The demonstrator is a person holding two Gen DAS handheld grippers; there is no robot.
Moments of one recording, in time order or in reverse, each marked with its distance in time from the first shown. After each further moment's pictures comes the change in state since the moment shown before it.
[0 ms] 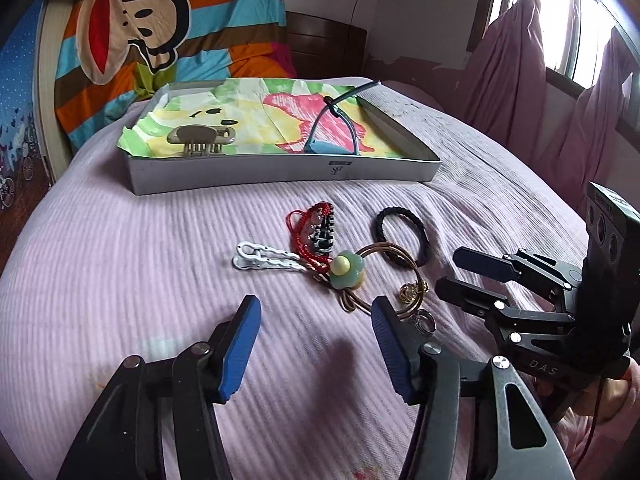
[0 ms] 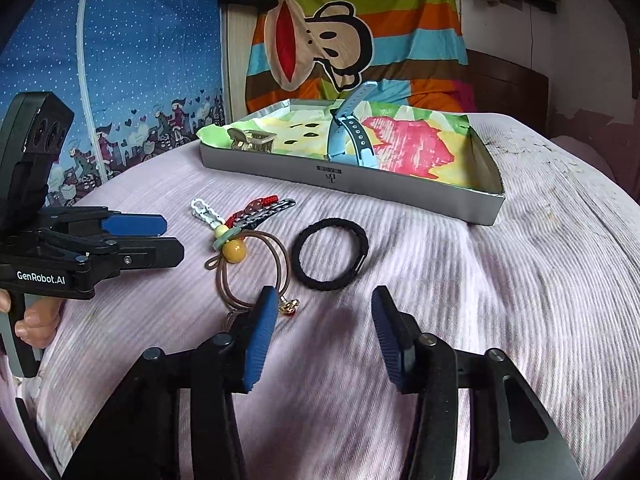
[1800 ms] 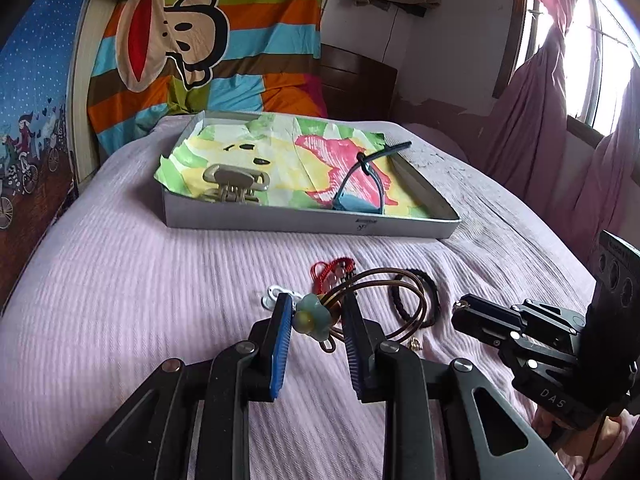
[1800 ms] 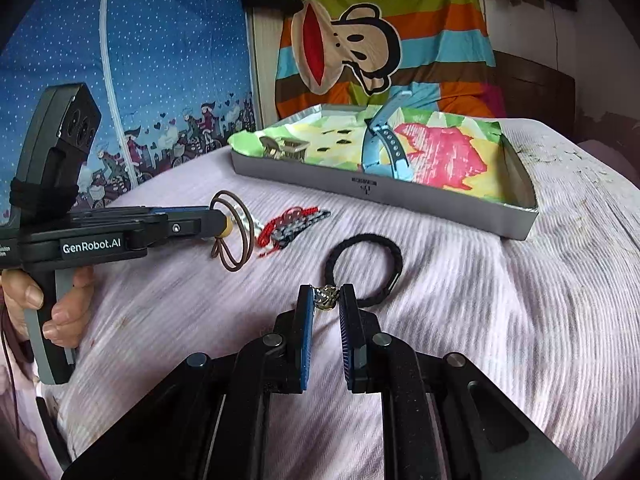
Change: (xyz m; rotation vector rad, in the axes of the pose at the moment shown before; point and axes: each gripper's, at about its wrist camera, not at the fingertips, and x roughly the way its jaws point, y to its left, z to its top) left arm -0.020 0.013 0.023 -0.121 -0.145 0.067; right arm -0.007 -0.005 0.017 0.011 -0.068 0.115
